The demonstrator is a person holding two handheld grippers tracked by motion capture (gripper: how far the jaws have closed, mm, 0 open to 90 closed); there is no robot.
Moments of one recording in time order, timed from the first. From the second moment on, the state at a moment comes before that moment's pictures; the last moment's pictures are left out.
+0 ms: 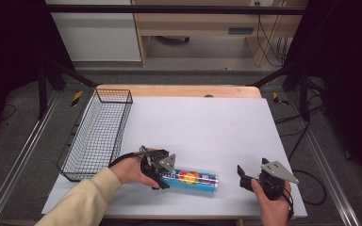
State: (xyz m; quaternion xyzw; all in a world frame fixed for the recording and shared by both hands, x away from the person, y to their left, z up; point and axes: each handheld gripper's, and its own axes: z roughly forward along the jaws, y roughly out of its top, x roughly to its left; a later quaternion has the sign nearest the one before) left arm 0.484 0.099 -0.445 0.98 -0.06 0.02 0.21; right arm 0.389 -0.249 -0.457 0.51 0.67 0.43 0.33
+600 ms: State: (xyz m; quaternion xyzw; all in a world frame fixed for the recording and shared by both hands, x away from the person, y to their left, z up) left arm 0.481 0.095 -0.450 0.98 -0.07 0.02 0.20; right arm 0.390 -0.246 -0.457 0.51 0.67 0.43 0.32
